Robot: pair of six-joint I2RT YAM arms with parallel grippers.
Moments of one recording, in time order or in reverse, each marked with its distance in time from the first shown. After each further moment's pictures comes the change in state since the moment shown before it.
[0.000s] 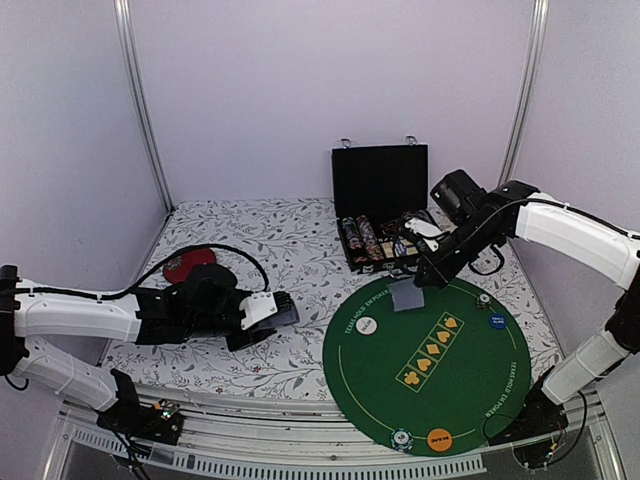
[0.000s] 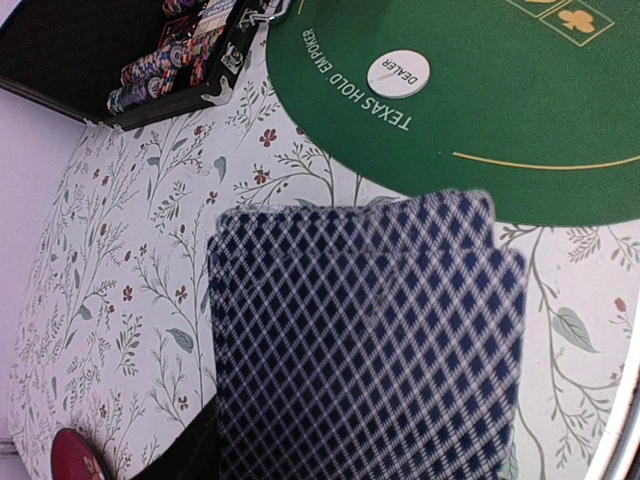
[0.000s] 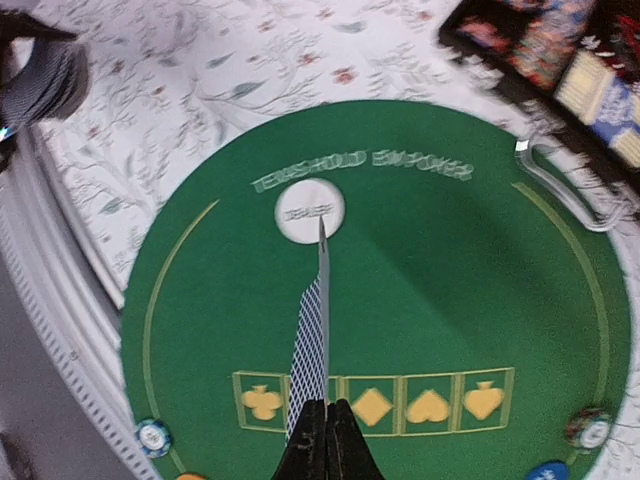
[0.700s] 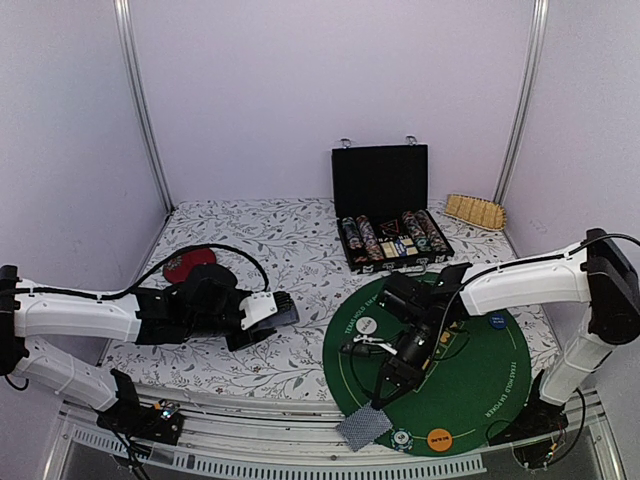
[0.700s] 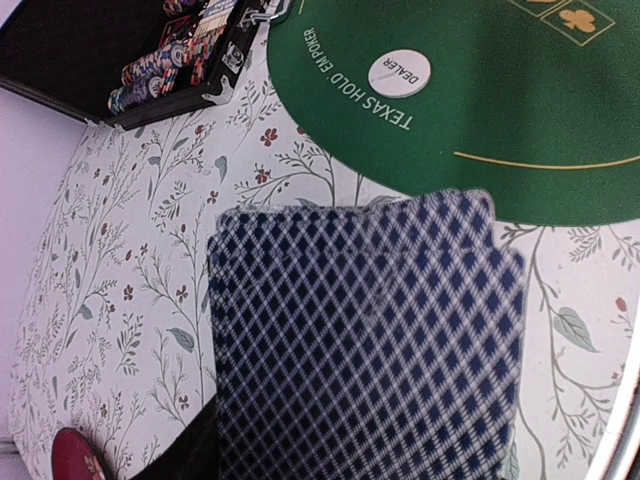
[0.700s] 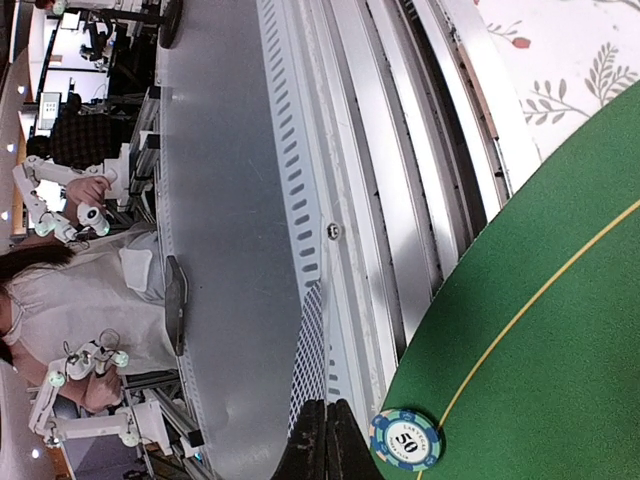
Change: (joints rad) left arm 0.000 0.000 0.000 0.000 -0.003 0.000; right arm 0.364 0.148 -0.352 0.245 -0.741 0.039
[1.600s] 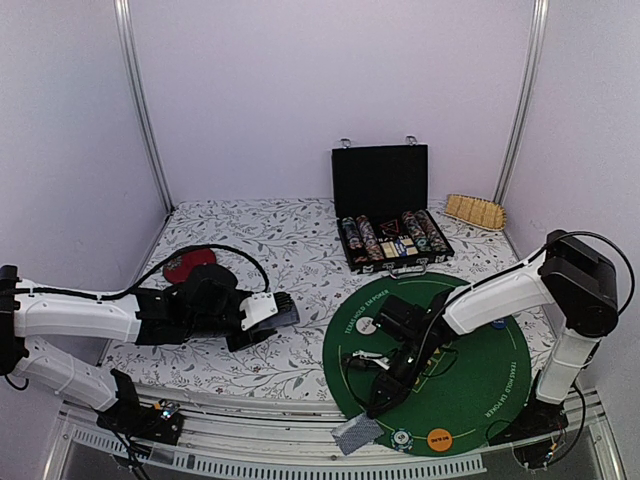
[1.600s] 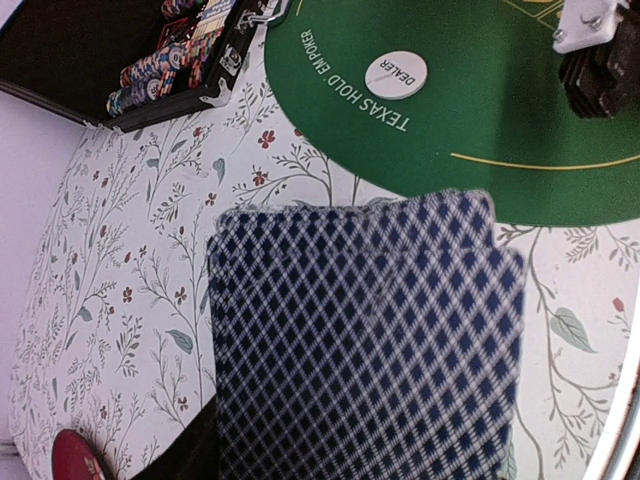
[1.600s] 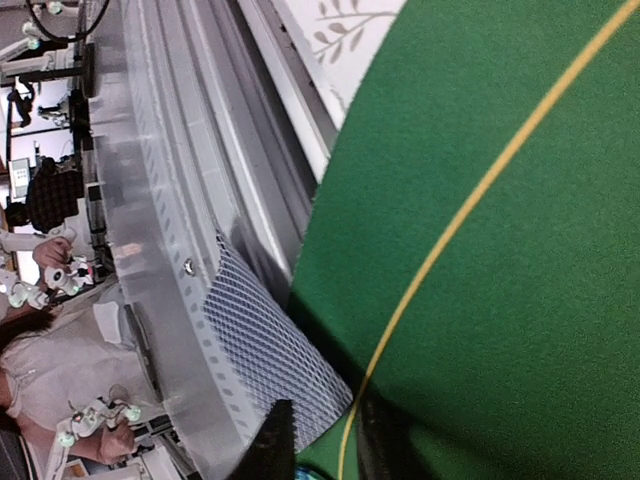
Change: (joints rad) left arm -0.006 -0.001 0.000 0.000 -0.001 0.000; right arm 0.002 0.144 -0.144 0.314 0.075 0.214
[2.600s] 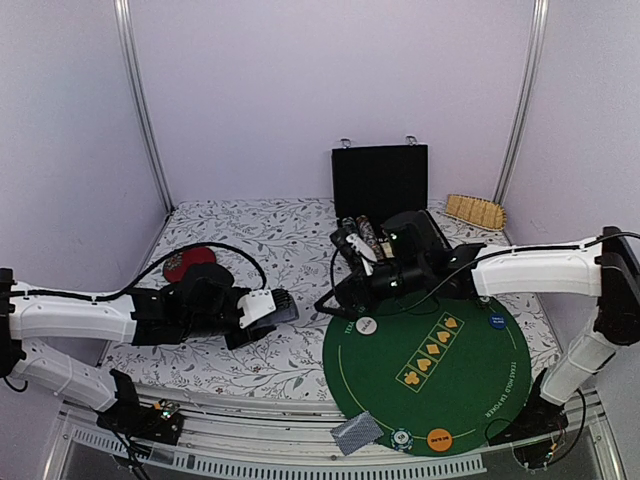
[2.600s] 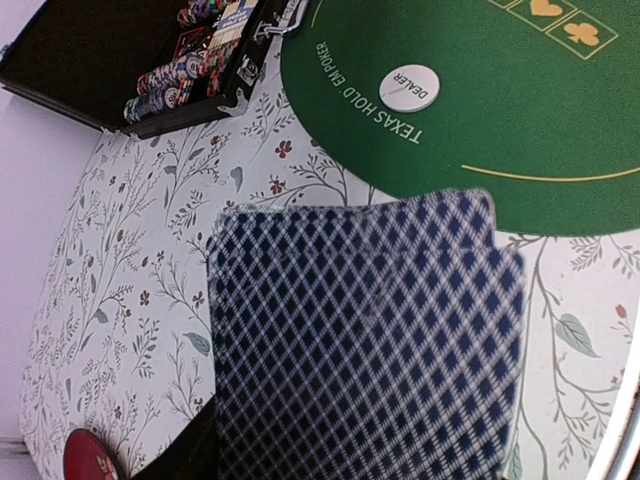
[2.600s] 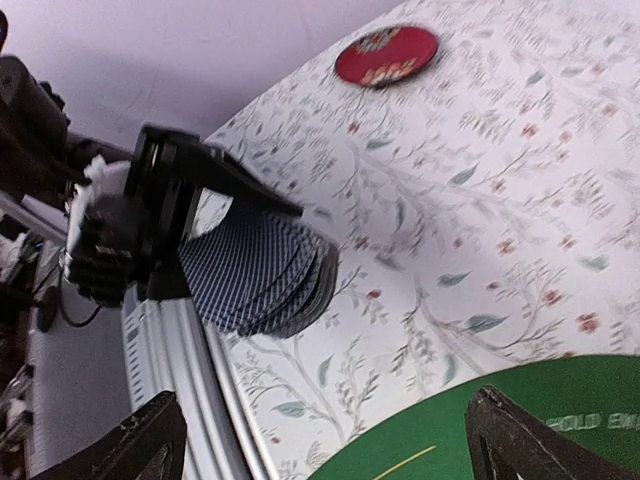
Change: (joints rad) left arm -0.005 -0.027 0.000 0.000 -0.023 0.003; right arm -0.094 -0.218 0.216 0.392 0.444 0.124
